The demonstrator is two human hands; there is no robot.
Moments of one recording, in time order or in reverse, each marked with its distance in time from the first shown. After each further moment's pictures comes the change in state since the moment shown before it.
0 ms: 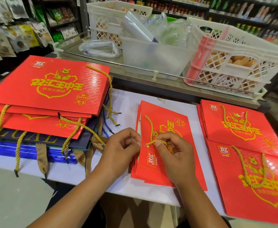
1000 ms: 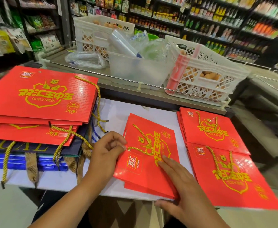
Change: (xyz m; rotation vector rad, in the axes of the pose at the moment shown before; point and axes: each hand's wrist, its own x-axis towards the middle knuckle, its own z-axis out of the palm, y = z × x) left_hand -0.011 0.015 -0.001 -0.193 0.091 -0.008; right_hand -0.078 -0.005 -0.083 -0.785 -0.443 -0.106
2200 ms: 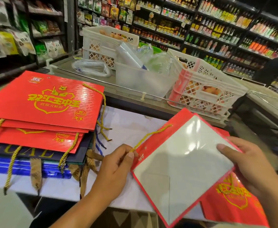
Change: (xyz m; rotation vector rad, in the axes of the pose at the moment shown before) left_hand -0.011 -0.001 0.000 0.259 -0.119 0.226; right_hand 0.047 0.038 -0.138 0.857 0.420 0.554
